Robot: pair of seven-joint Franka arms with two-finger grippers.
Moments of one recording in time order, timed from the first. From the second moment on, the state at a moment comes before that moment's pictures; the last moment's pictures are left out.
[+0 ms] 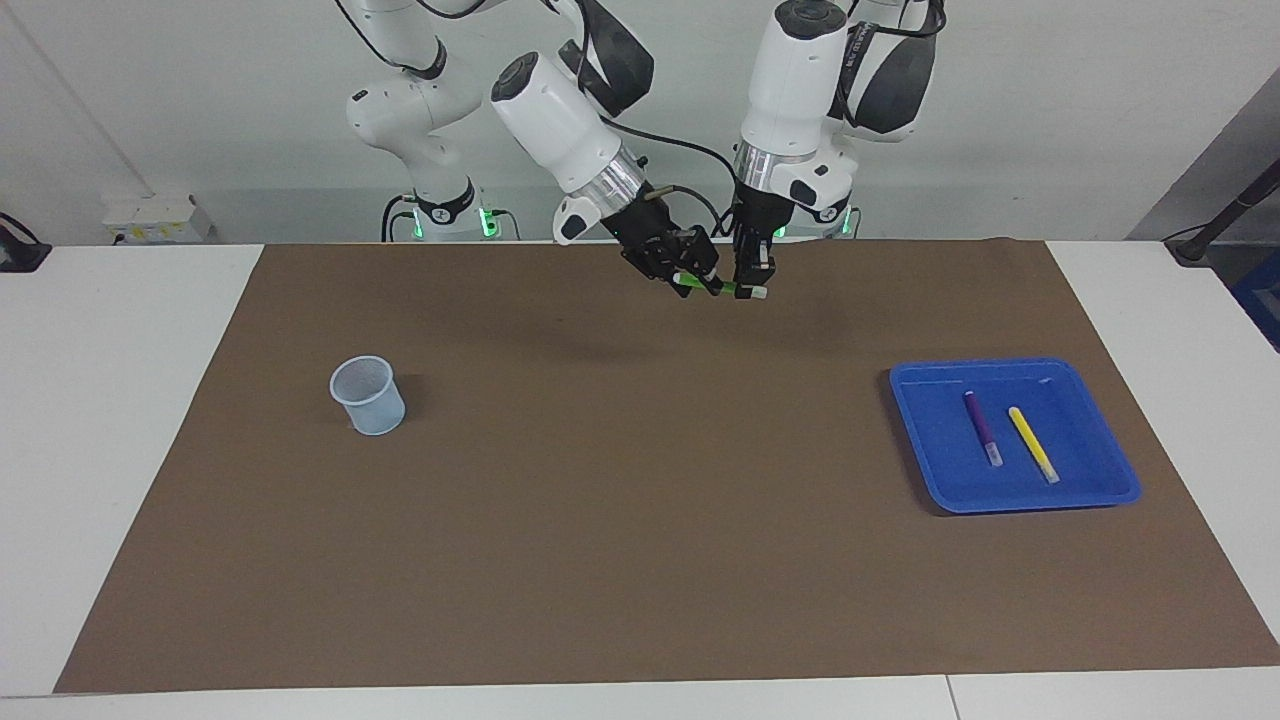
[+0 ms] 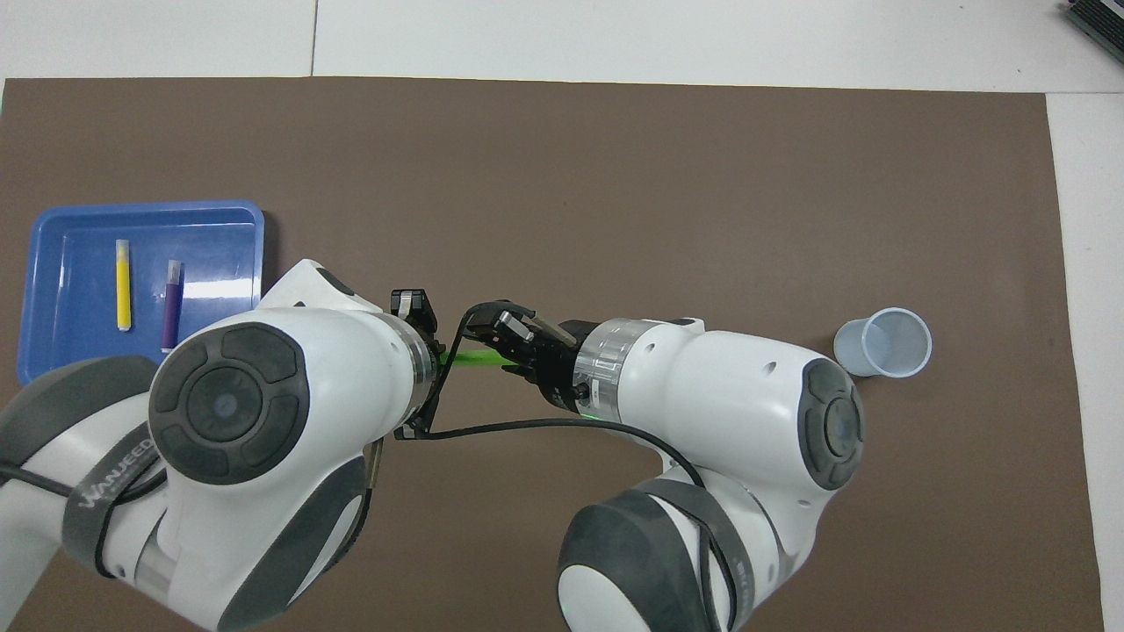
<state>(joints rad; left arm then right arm) -0.48 -0.12 -0.11 -1.96 0.00 2.01 -2.11 0.63 0.03 0.03 -1.98 0.67 2.54 0.82</state>
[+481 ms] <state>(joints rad) -0.48 -0.12 -0.11 -1.96 0.00 2.00 -2.11 0.63 0.02 0.03 -1.99 0.67 2.51 0.82</state>
